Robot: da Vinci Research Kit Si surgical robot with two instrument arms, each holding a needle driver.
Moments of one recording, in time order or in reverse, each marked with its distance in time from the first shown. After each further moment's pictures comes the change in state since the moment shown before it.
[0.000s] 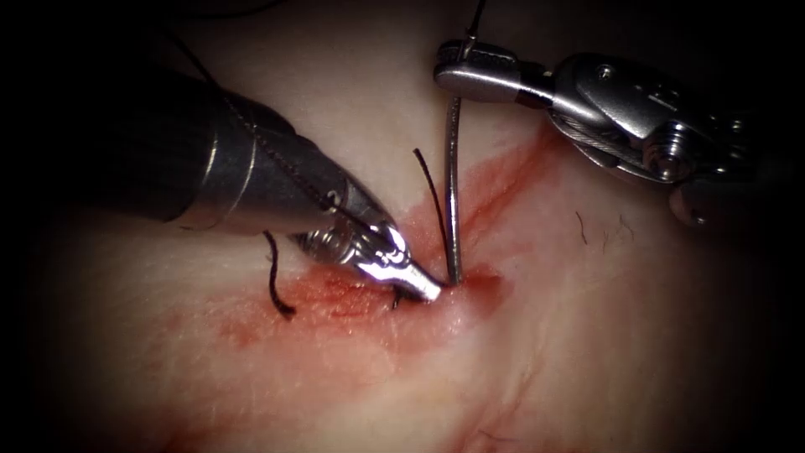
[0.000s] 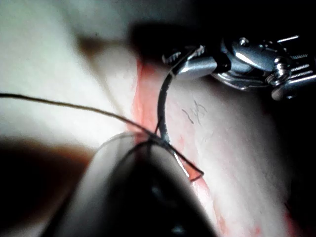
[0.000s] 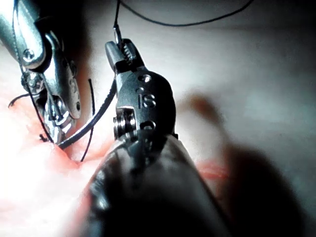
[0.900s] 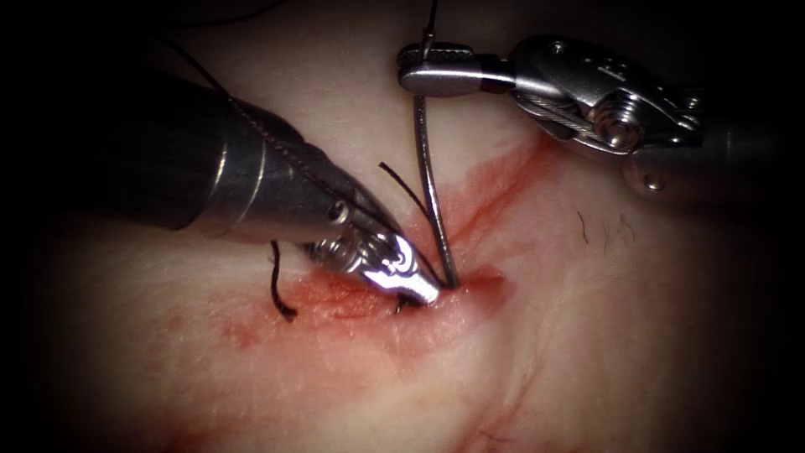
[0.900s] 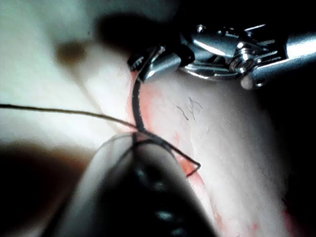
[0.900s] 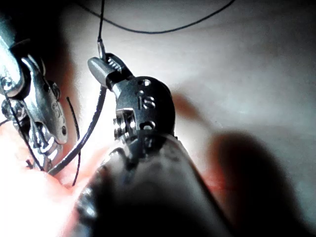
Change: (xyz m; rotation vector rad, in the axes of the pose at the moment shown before) right arm -0.001 0.003 0.002 0.196 -0.031 0.085; left arm 0.000 0.000 0.001 -0.003 -0.028 -0.002
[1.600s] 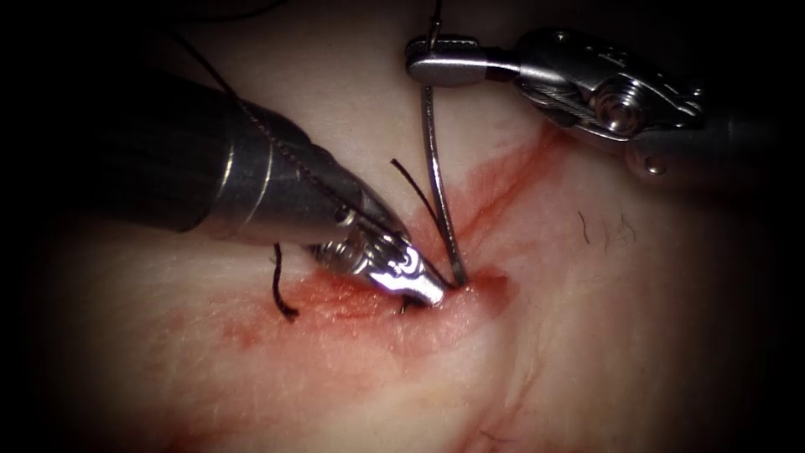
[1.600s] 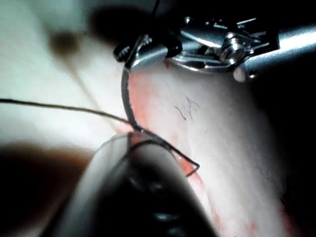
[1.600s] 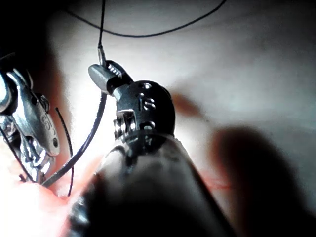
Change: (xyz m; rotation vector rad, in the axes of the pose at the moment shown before) right arm 0.000 0.001 0.000 -0.108 0.026 0.068; left arm 0.000 0.000 0.000 -0.001 -0.006 -0.001
